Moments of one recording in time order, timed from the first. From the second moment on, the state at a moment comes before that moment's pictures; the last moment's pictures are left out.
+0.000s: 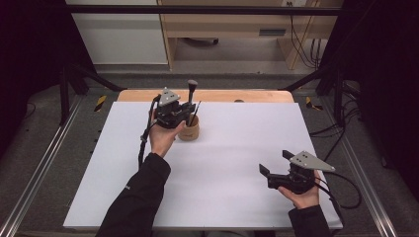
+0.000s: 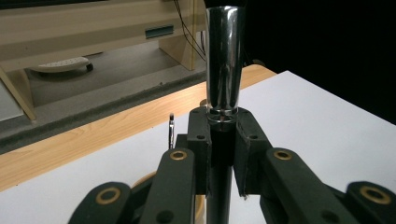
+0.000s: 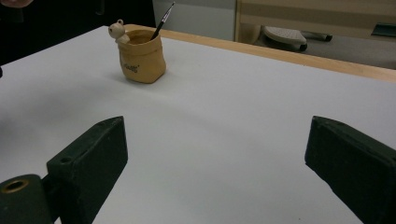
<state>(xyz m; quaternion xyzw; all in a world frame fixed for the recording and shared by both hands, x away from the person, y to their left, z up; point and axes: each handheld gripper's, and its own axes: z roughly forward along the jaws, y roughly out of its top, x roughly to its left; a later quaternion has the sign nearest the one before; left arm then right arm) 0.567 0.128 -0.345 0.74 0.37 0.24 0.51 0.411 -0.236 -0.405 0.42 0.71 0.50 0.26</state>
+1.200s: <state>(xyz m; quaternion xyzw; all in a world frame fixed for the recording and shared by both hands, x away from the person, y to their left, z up) 0.610 0.114 -0.386 0.75 0.40 0.25 0.47 0.412 -0.238 -0.404 0.42 0.71 0.50 0.26</state>
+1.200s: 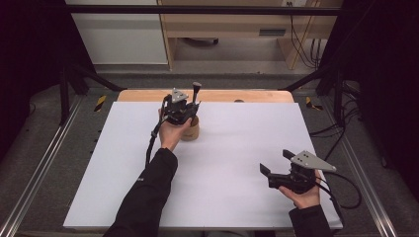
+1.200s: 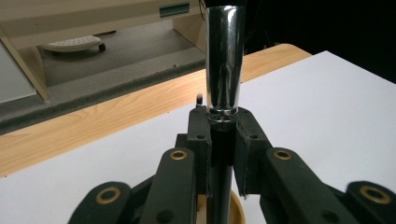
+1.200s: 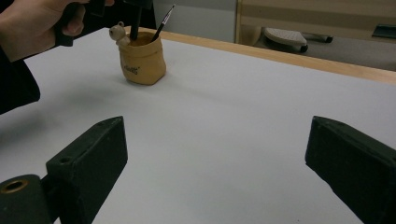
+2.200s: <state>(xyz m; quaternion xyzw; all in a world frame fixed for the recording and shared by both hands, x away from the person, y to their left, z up) 0.606 0.119 -0.422 0.76 0.40 0.24 0.45 0.412 -0.236 -0.405 0.42 0.72 0.50 0.26</state>
